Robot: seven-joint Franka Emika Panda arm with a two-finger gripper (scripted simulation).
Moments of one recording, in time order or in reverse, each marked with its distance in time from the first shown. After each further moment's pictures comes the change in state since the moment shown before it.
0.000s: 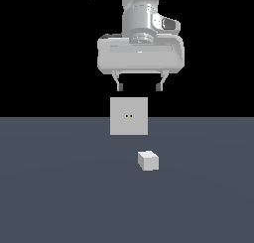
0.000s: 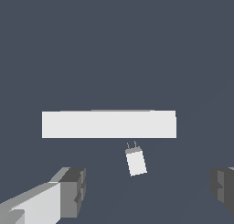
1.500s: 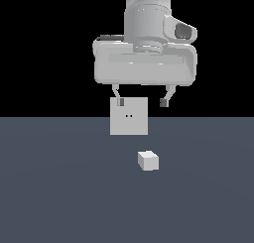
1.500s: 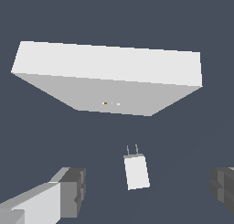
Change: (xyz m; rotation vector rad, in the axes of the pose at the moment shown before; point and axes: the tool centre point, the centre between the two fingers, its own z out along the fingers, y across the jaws) arm -0.032 0.006 0.039 0.017 0.211 -0.092
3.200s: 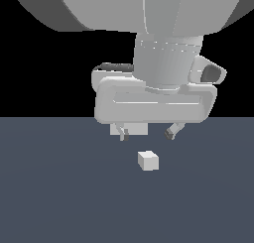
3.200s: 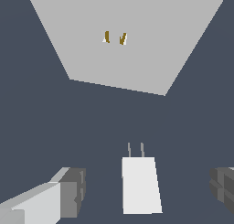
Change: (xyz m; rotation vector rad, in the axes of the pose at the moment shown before) arm -0.037 0.007 0.060 0.035 0.292 -0.127
